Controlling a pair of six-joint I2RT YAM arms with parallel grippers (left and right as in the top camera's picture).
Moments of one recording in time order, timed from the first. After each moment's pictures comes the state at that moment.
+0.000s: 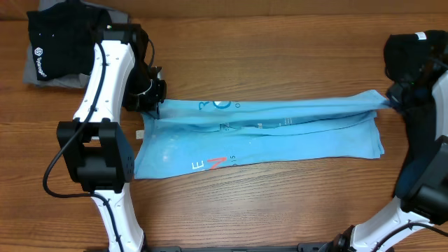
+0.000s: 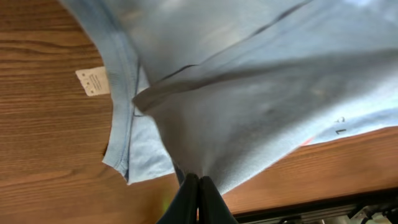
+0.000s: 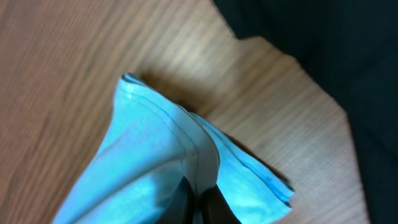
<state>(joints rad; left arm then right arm) -0.03 2.15 1.96 -1.61 0.17 -0.03 -0.46 1.94 1.65 -1.10 -0.05 0.42</state>
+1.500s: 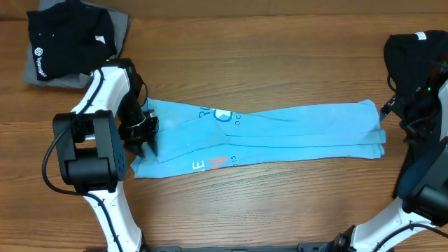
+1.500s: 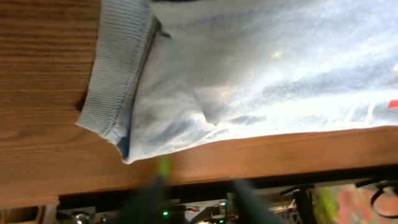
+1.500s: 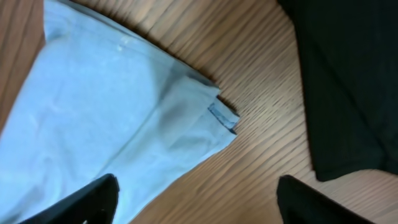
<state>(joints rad) 0.05 2.15 1.58 -1.56 0.15 -0.04 -0.48 1.93 1.64 -1.34 -0.01 0.36</state>
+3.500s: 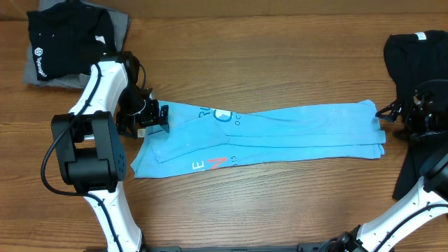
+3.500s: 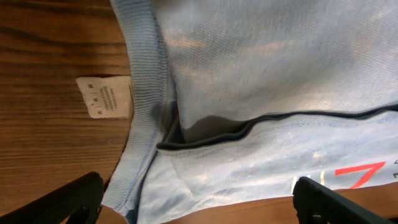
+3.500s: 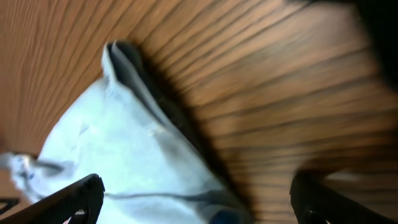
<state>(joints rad) 0.05 2.15 1.66 -1.37 0.17 -0.05 -0.71 2.23 1.66 -1.15 -0.56 -0.24</state>
